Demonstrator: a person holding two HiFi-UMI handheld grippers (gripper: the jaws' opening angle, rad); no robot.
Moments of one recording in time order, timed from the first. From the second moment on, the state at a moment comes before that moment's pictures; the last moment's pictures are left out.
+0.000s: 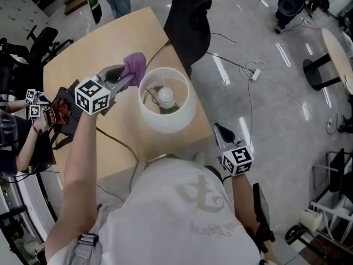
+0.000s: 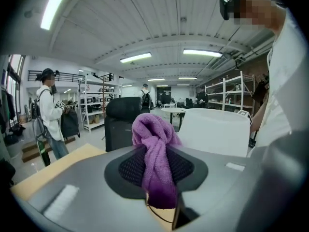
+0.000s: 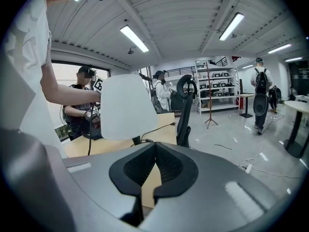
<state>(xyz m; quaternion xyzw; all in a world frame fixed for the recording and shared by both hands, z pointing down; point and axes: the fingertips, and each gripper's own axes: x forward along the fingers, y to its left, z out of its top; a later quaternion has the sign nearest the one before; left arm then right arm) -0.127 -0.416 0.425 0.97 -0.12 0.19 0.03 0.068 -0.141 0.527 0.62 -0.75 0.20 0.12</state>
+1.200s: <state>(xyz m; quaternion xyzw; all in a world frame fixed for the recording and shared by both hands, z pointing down) -0.084 -0.418 0.502 0.92 0.02 0.40 0.04 0.106 -0.093 0.532 0.68 -0.70 0.21 0.10</state>
